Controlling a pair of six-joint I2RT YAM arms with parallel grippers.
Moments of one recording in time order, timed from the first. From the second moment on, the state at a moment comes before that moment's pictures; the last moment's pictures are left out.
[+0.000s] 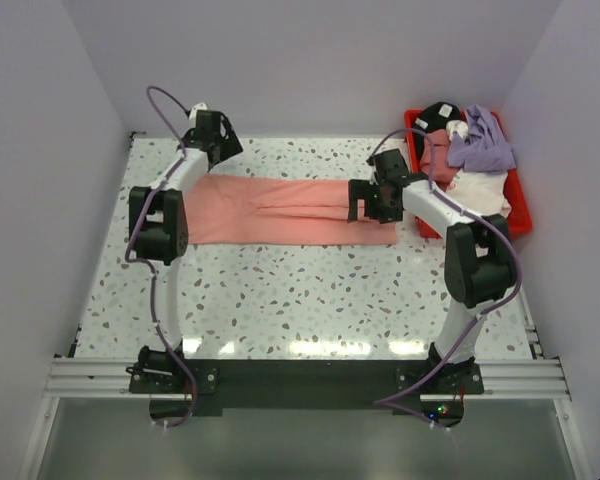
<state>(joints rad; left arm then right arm) -0.12 2.32 1.95 -0.32 -0.23 -0.51 0.28 1.86 1.37 -0.55 -0.07 0.27</state>
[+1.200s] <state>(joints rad) -0.06 1.82 1.10 -0.25 -0.27 -0.63 0.31 2.03 1.43 -0.37 -0.09 0.36</state>
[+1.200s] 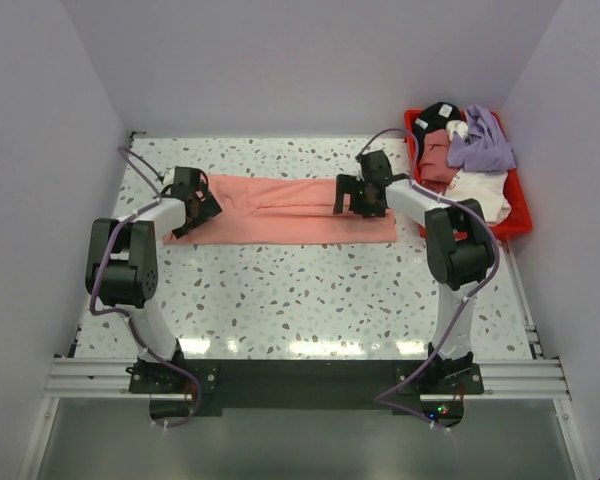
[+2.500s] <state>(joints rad) -0.07 1.86 1.30 -0.29 -0.22 -0.64 0.23 2.39 1.95 -0.36 -0.04 0.26</state>
